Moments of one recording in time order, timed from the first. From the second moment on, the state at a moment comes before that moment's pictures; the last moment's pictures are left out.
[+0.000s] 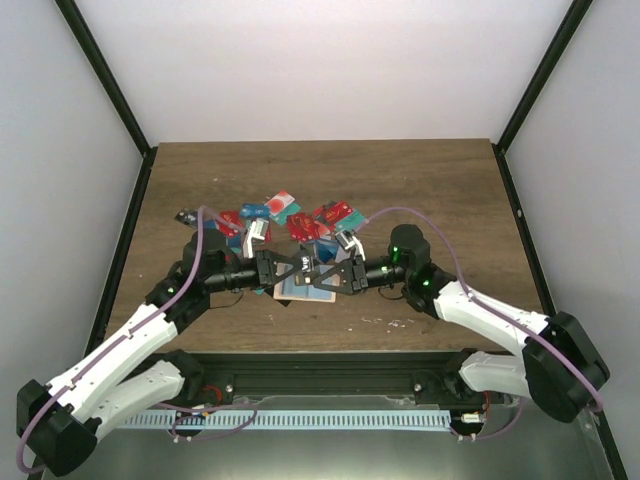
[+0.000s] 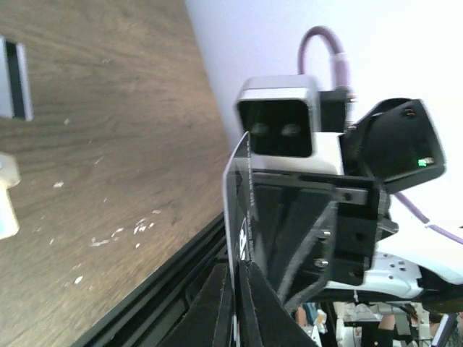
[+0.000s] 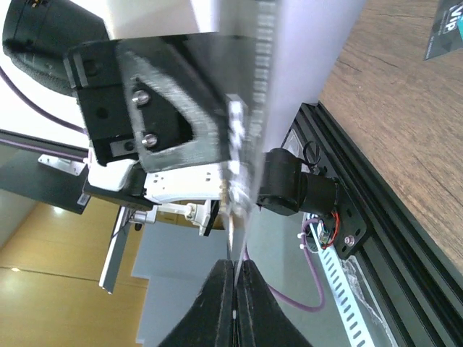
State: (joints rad) left arm -0.63 0.86 0.67 -0.16 0.61 -0.97; right arm 0.68 1.18 0.60 0.46 -1.05 1.11
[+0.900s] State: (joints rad) left arm -0.62 0.92 0.67 0.02 0.69 -1.02; right arm 0.56 1.27 0.79 0.27 -1.16 0.97
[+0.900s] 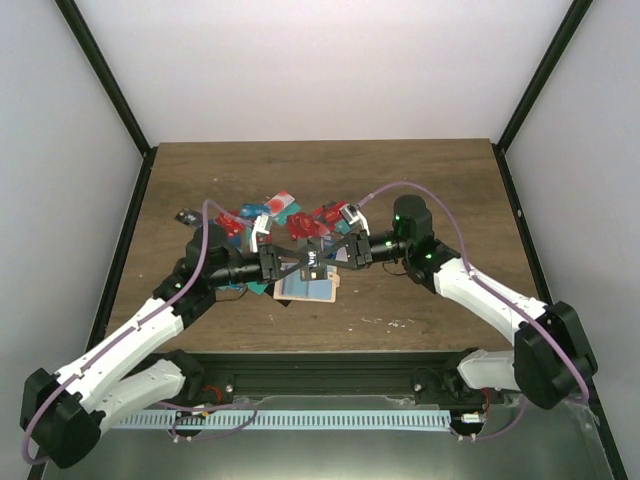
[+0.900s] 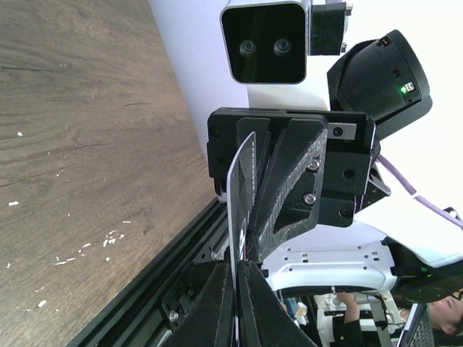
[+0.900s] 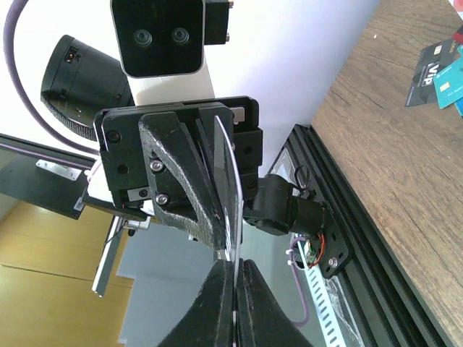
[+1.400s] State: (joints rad) left arm -0.59 1.16 0.89 -0.40 0.47 -0.80; right arm 0.55 1.36 0.79 0.03 -0.97 0.83
